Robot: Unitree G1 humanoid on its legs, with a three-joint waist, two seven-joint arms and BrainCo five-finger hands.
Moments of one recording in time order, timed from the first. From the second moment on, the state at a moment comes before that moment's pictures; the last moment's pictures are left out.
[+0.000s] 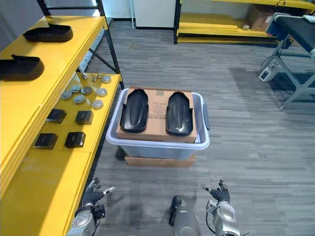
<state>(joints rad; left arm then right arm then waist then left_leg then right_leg) 0.13 0.06 0.03 0.62 -0.17 -0.16 0.17 0.04 -0.15 -0.18 0.76 0.22 -0.11 -0.13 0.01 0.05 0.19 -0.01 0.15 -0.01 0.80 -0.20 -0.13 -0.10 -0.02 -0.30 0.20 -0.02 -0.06</state>
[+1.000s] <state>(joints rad) 0.22 0.13 0.07 0.56 -0.19 -0.16 0.17 0.06 -0.14 -0.22 0.33 -0.04 -0.12 -0.21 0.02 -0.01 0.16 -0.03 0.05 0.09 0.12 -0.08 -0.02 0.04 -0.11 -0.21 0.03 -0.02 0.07</state>
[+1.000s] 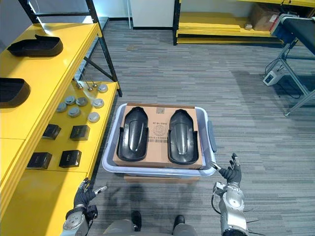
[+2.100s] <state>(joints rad) 0.09 0.09 -0.09 0.56 -0.28 -0.22 0.22 -0.80 -0.36 -0.24 1.02 -0.05 0.03 -0.45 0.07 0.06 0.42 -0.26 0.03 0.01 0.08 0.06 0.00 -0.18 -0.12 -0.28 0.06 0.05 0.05</state>
